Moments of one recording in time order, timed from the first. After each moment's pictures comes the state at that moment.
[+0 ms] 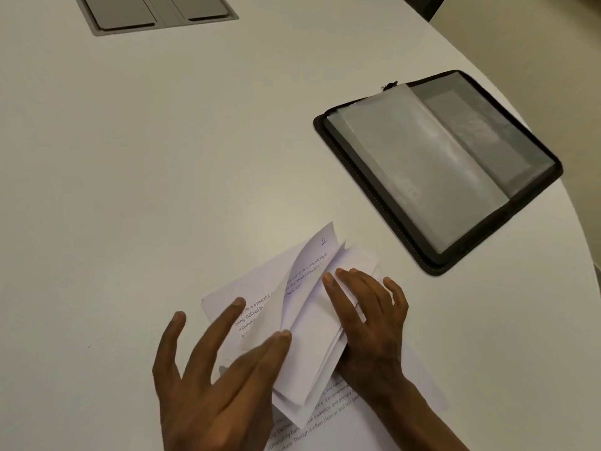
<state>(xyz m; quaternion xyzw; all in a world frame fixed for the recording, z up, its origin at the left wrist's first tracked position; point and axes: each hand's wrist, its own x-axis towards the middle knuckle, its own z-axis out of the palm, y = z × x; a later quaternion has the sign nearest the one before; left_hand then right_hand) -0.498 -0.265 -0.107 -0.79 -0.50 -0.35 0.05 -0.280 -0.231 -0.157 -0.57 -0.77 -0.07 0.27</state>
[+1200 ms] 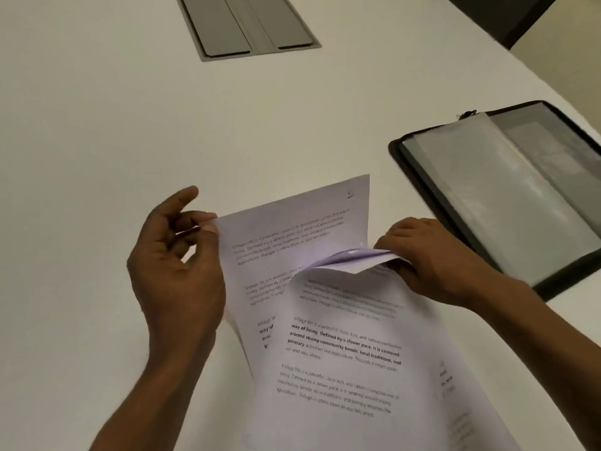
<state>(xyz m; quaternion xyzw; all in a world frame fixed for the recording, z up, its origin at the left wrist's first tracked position) -0.582 -0.166 -0.058 -0.34 -0.64 -0.63 -0.28 -0.277 -0.086 -0.082 -0.42 -0.90 0.09 -0.01</state>
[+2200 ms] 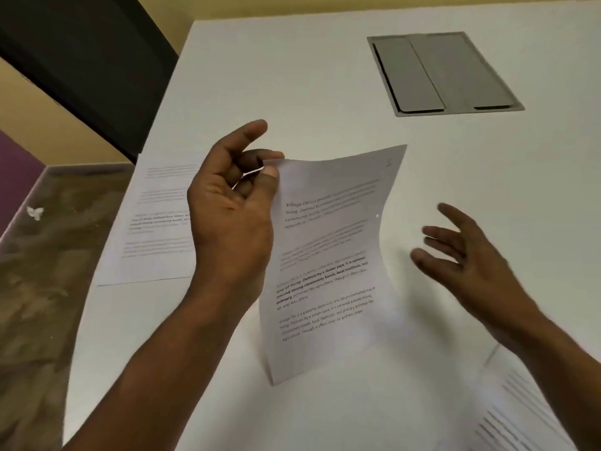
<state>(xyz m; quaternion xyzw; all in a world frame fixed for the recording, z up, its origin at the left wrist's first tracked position) -0.798 -0.129 0.011 -0.32 -0.60 -0.69 -0.25 -0.546 -0.049 -0.057 -0.52 -0.64 0.51 0.25</state>
